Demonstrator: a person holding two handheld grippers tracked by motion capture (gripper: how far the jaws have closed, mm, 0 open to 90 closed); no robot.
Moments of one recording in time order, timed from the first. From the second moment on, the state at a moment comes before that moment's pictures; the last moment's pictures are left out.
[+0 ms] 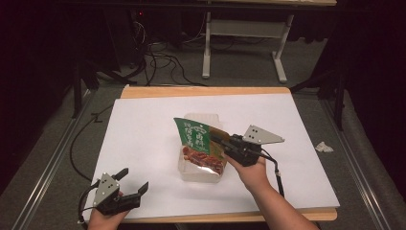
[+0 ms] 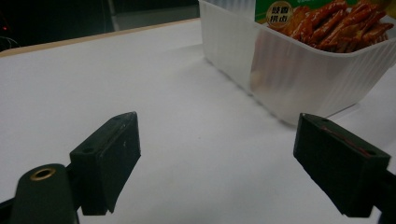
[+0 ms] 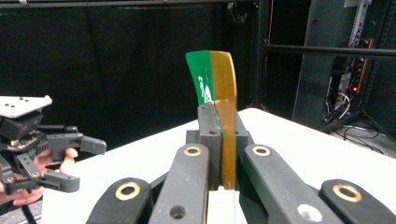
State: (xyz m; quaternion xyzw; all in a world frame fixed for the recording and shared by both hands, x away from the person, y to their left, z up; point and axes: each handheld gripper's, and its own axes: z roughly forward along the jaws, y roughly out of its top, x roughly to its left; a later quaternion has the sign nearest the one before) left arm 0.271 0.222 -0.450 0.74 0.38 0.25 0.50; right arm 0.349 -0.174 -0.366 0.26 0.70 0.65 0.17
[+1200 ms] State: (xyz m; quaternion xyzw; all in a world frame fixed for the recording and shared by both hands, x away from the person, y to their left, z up) left arm 0.280 0.213 -0.450 0.75 0.37 0.23 0.50; right arm 0.348 -0.194 -0.378 0.29 0.69 0.63 0.19
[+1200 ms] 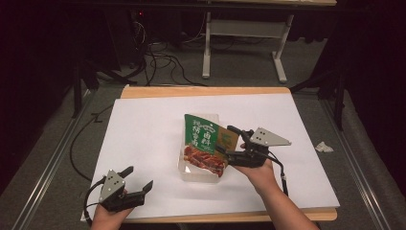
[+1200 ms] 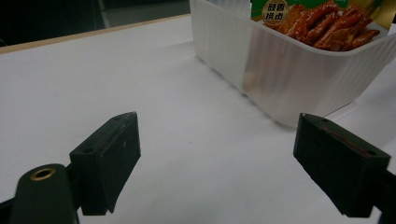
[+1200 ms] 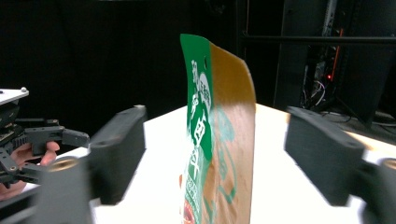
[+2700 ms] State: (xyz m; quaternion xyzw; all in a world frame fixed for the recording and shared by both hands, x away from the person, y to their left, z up) left arm 0.302 0.194 -0.456 0.76 0.37 0.22 0.48; right arm 0.303 -0.364 -0.423 0.46 0.65 0.54 0.29
